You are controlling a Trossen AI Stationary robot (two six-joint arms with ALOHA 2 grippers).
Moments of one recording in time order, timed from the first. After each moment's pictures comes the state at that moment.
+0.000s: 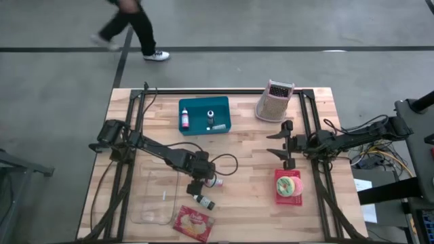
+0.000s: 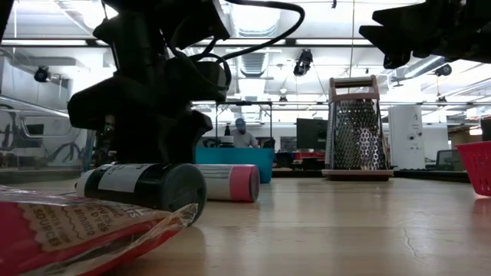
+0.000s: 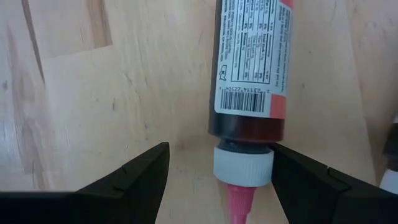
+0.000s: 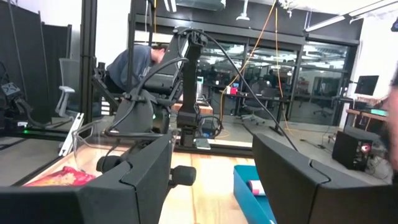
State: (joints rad) left arm -0.24 1.86 1.08 -0.46 -0.02 -0.04; right arm 0.15 0.68 0.07 0.82 0.16 -0.11
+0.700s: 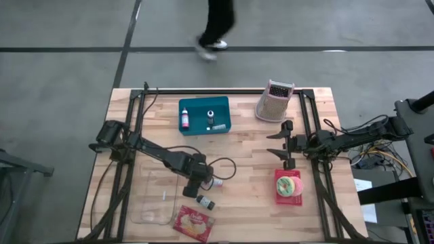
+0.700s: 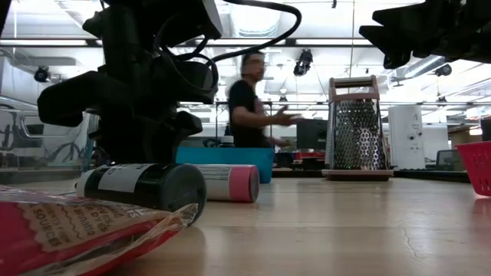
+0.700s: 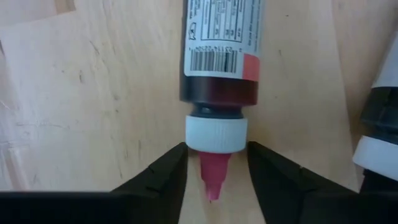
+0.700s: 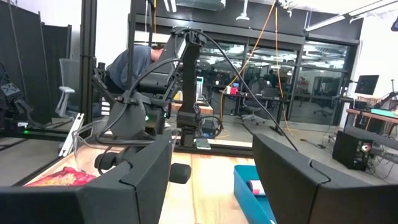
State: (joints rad) left arm -0.27 1.86 1.08 -0.53 -0.01 -0.06; right arm 0.15 0.68 0.07 0.82 0.16 -0.11
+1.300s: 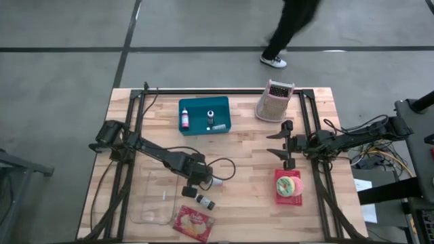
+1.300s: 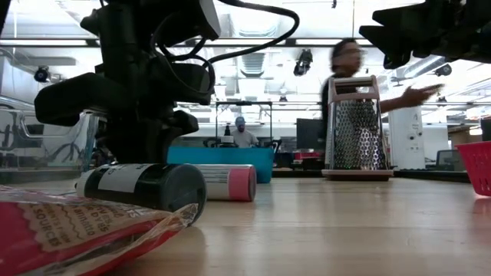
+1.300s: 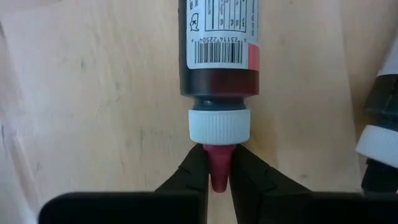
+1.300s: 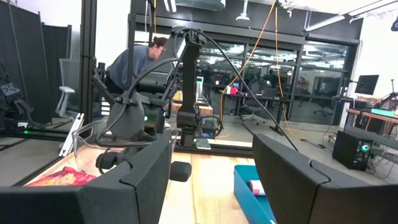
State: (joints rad) left arm -0.27 1.86 1.08 -0.56 -0.03 -0.07; right arm 0.15 0.68 0.07 0.82 0.16 -0.11
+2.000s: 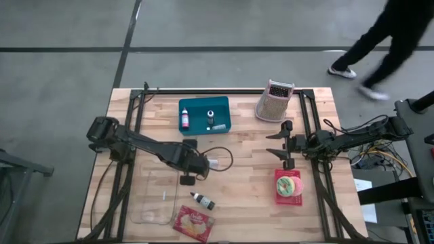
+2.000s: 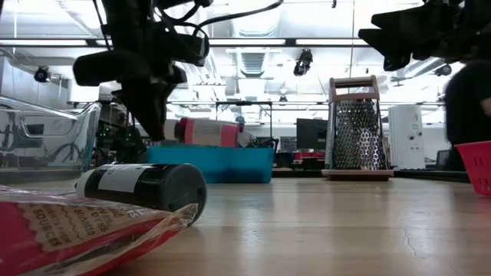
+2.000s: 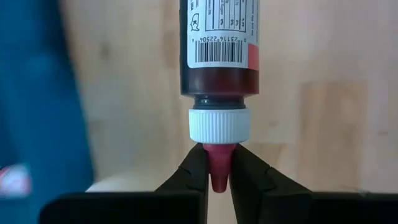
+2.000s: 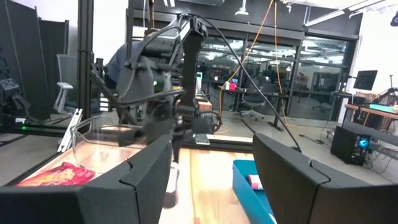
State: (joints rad) left arm -0.25 1.74 1.20 -0.90 -0.29 -0.17; right arm 0.15 0.68 0.07 0.80 0.17 -0.10
